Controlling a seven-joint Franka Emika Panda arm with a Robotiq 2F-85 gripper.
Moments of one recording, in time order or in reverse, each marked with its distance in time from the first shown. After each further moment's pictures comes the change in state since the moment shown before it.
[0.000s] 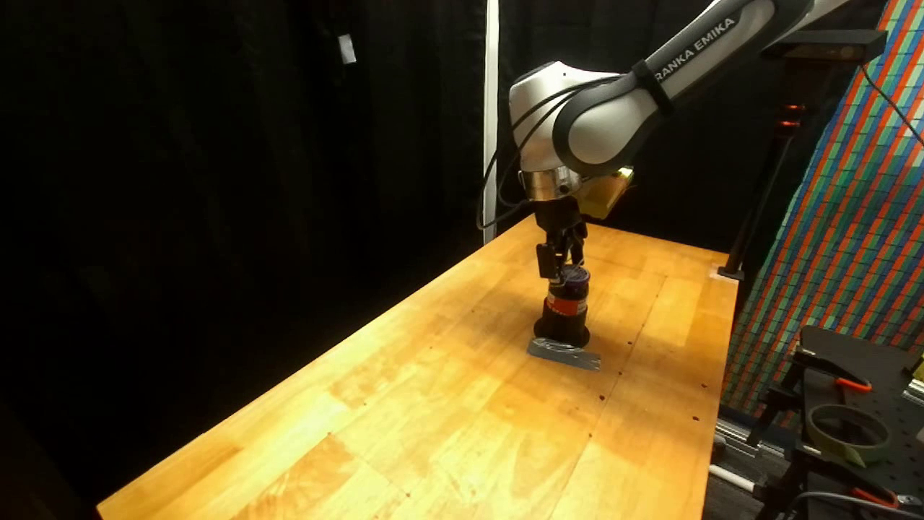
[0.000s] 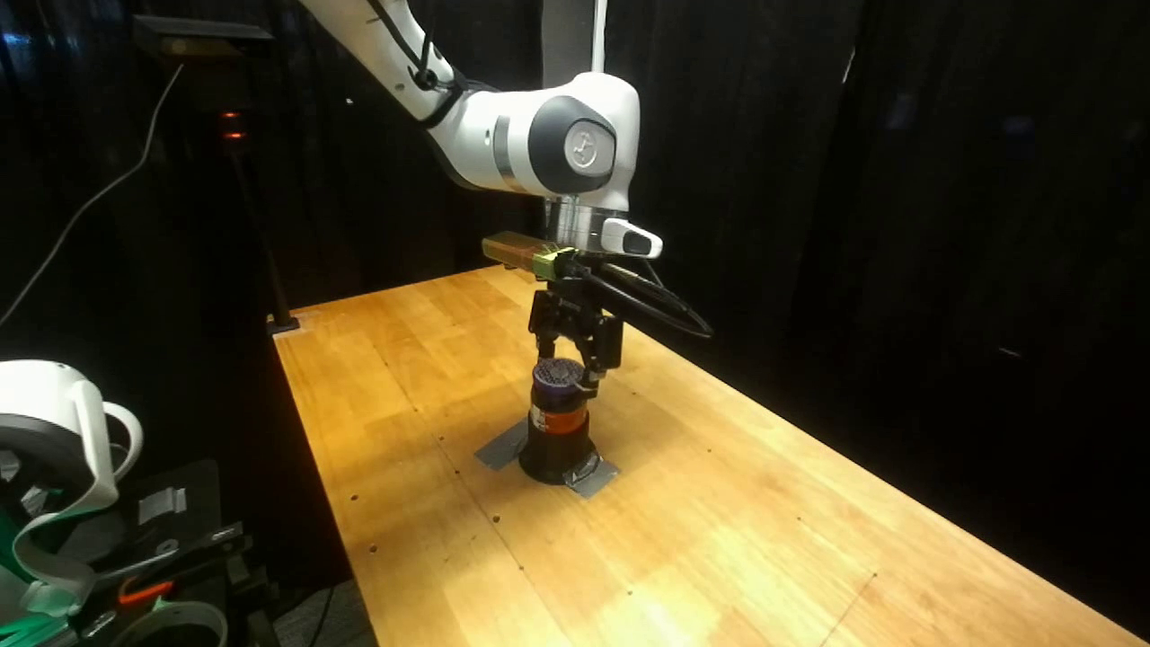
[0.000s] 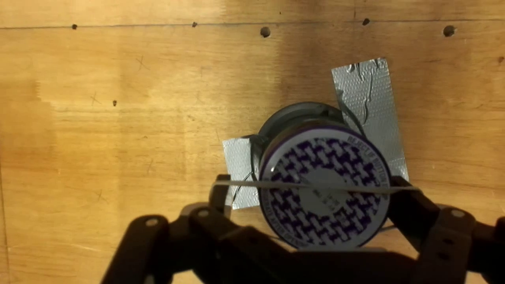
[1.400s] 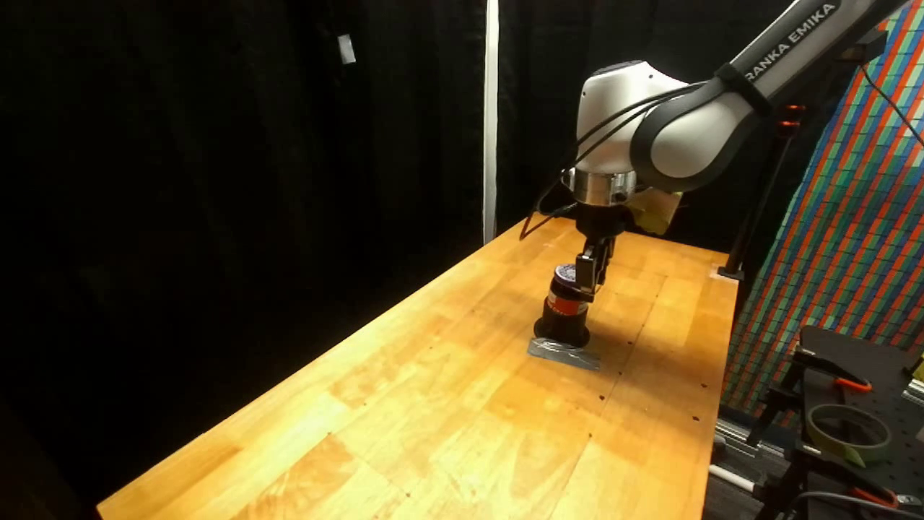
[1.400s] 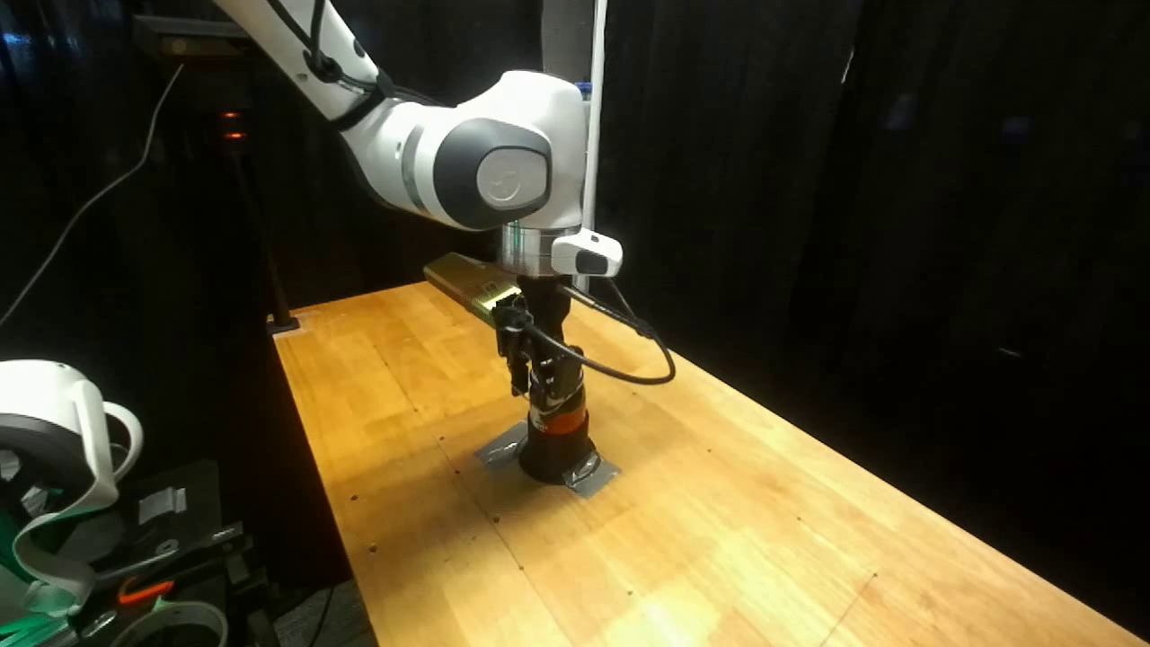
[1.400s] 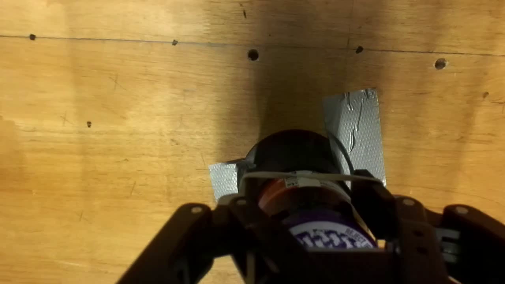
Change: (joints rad) arm -0.025 -0.218 0.001 -0.393 0.055 0.365 -0.068
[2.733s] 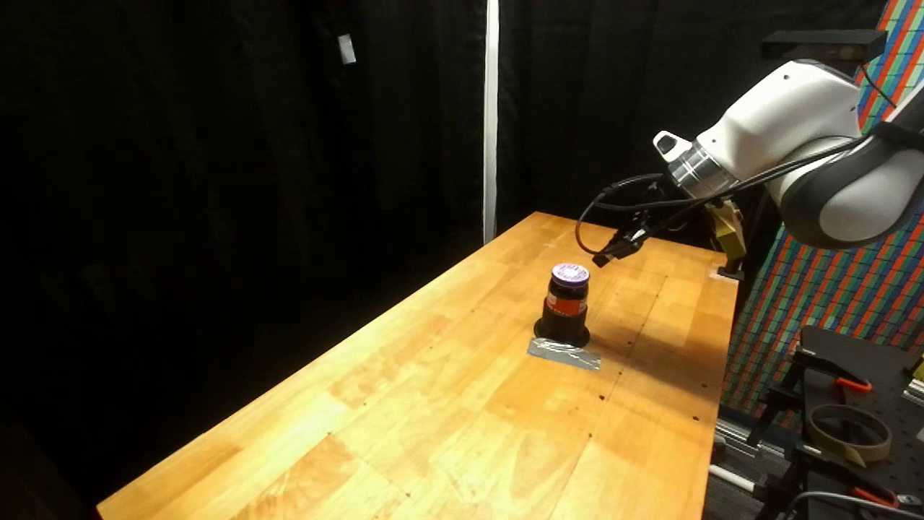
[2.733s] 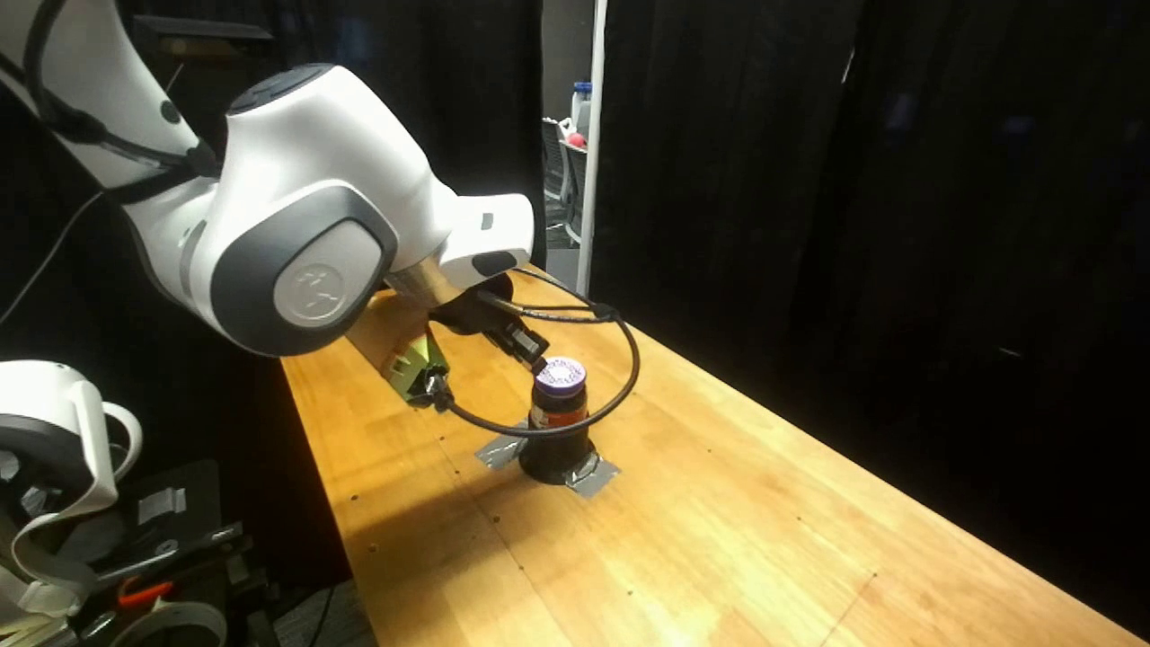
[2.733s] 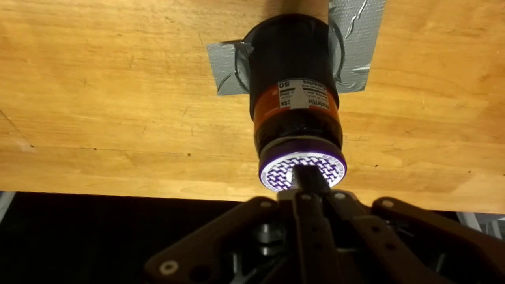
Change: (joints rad) arm -0.026 -0.232 -0.075 -0.523 -0.187 0.970 0.052
